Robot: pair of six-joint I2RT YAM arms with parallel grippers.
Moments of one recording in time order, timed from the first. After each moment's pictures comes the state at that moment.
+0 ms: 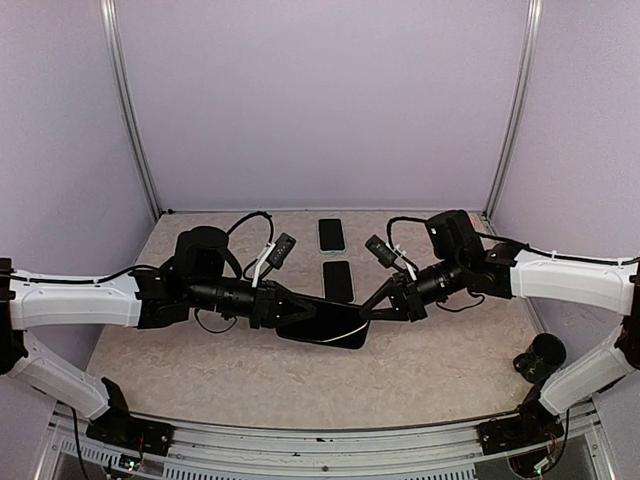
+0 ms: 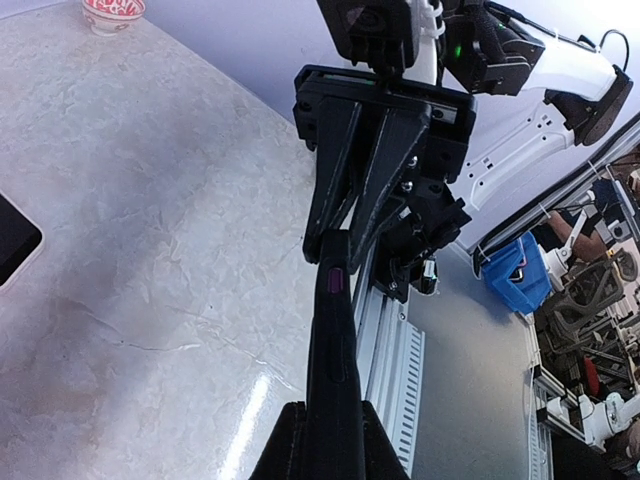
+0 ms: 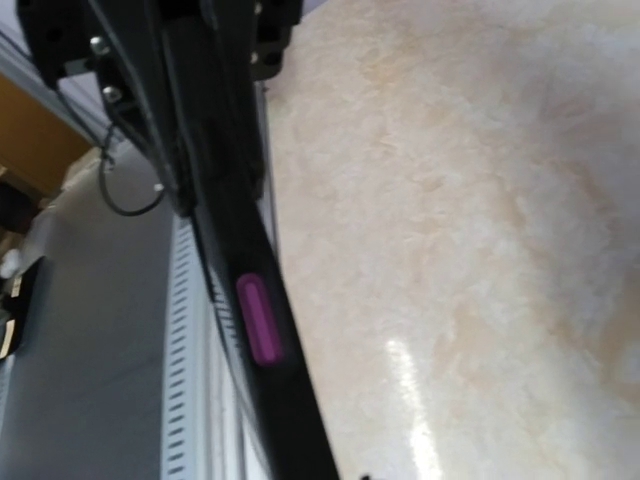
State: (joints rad) left arm -0.90 1.33 0.79 0.19 0.57 -0.44; right arm 0.72 1.38 0.91 -0.18 -0.90 0.08
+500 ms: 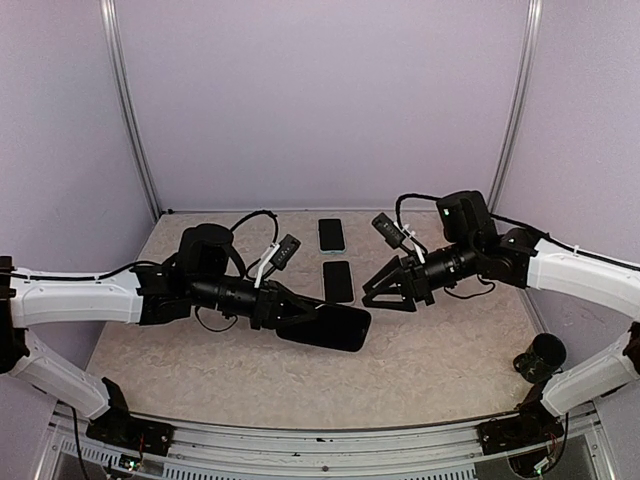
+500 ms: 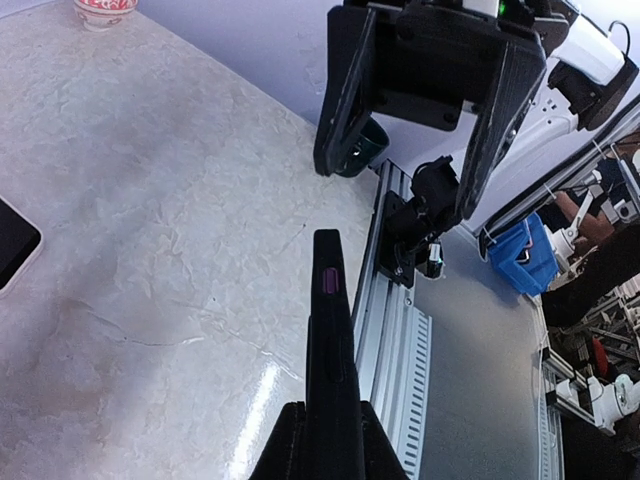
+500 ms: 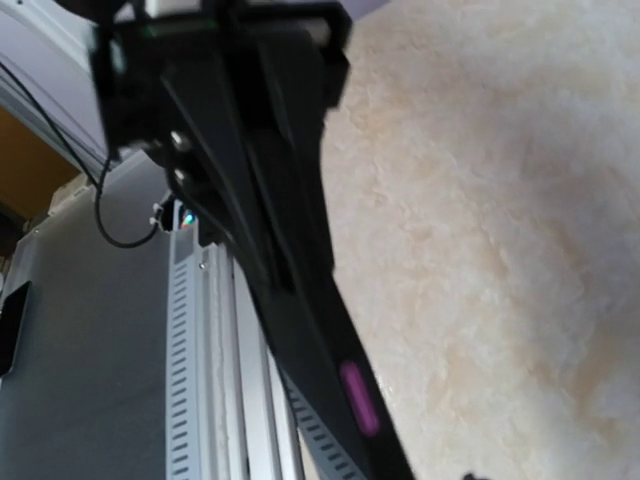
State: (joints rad) left arm -0.90 1.35 0.83 0.14 0.58 -0.39; right arm 0.73 1.30 1.00 -0.29 -0.82 0.08
